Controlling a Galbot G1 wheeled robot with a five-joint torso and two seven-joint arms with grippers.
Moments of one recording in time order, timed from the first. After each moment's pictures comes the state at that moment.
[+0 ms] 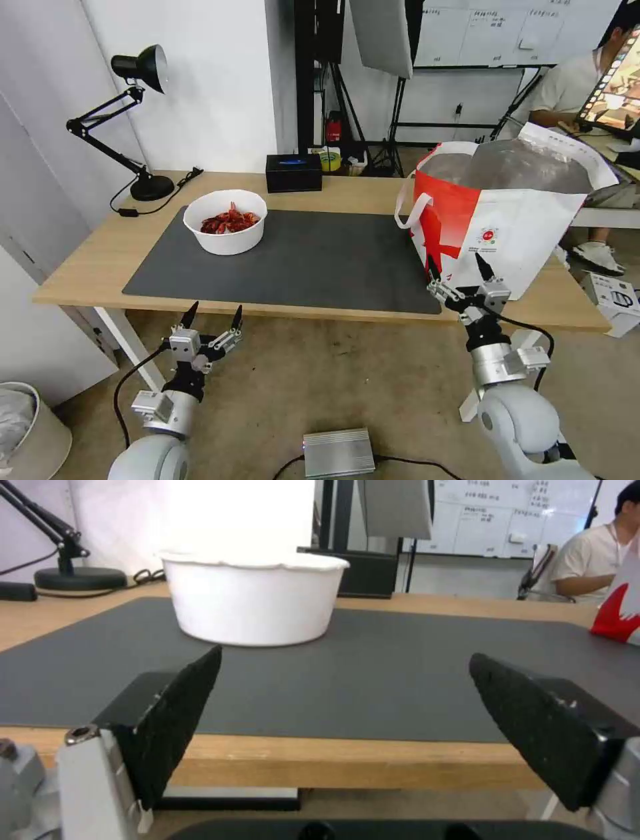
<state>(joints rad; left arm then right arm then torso) 1.58 -1.39 -0.61 -2.04 -0.26 -0.12 0.13 -1.43 1.26 0.54 2.02 0.34 0.18 0.00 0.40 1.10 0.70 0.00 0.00</state>
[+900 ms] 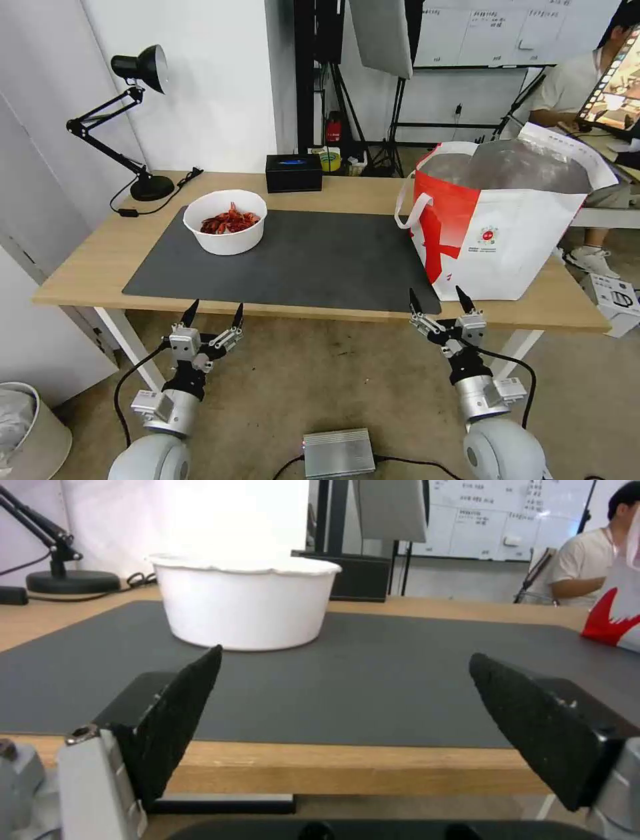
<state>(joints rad) 1.58 -1.40 -0.59 -2.04 -0.25 -0.12 0.13 -1.53 1.33 0.51 2.02 0.24 0.18 -0.01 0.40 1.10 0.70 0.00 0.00</state>
